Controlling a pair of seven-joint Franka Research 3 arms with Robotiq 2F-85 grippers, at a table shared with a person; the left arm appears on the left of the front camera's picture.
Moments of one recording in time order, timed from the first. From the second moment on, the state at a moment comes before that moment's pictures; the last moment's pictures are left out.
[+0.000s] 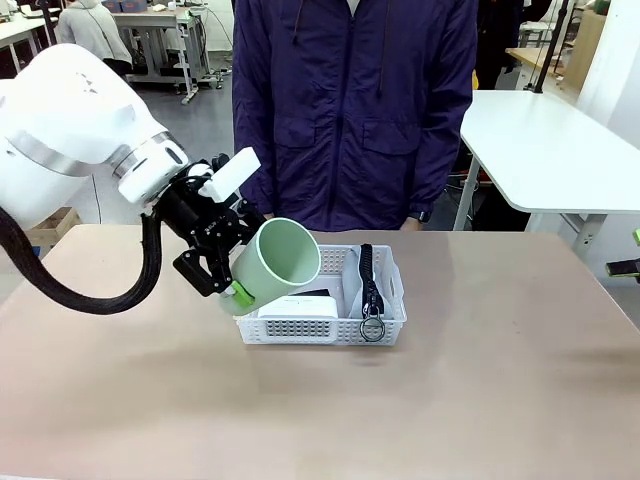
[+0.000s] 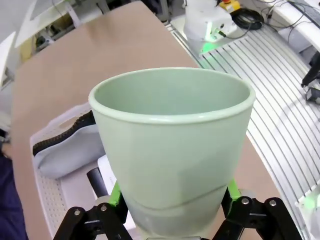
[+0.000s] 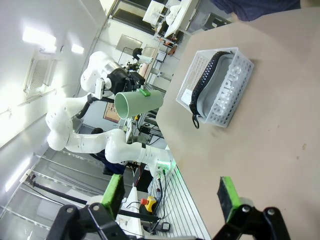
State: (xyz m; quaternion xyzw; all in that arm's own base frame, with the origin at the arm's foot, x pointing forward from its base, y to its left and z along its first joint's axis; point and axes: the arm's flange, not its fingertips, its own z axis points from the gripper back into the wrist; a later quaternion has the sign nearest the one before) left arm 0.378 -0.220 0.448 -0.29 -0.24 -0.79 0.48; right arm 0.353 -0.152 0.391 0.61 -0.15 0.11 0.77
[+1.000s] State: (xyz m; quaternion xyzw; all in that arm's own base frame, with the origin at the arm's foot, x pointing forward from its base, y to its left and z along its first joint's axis) left arm 0.463 -0.329 0.494 -0.08 -0.06 -0.74 0.67; right arm 0.353 -0.152 0.391 0.61 -0.15 0.11 0.77
